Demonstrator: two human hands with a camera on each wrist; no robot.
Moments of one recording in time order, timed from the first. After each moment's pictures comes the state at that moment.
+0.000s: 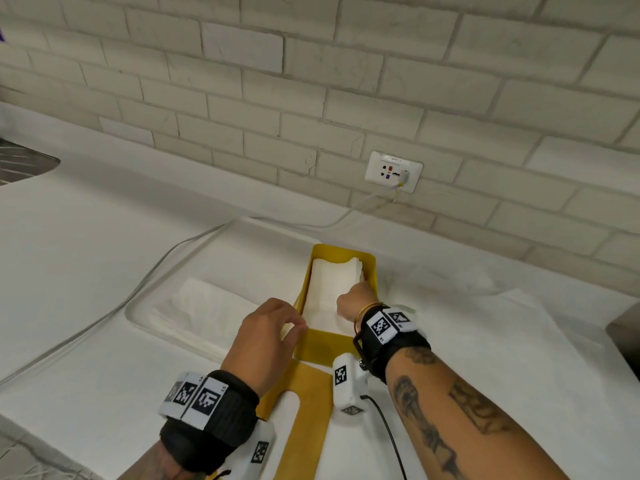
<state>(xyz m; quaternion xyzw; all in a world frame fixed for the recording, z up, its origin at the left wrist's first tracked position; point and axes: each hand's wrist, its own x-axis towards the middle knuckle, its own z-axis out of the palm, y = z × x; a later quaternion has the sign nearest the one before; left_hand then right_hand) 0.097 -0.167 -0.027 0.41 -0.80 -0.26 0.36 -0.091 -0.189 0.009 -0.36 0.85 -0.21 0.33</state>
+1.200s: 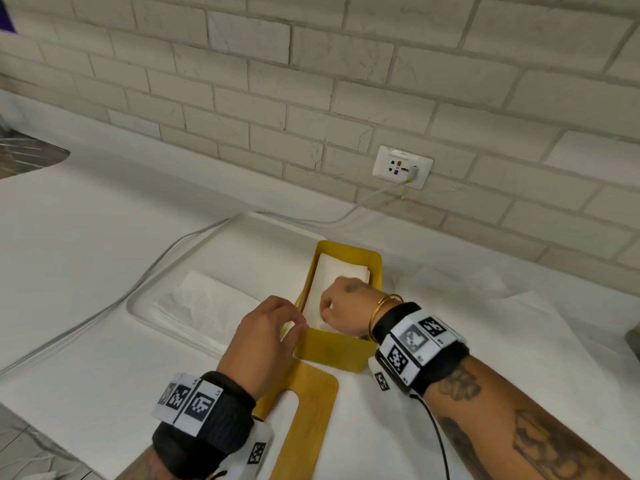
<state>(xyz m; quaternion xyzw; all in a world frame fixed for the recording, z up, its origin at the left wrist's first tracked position) 0.096 -0.163 -0.027 0.42 -0.80 -0.25 0.34 -0.075 -0.166 0.052 -0.67 0.71 0.09 0.19</state>
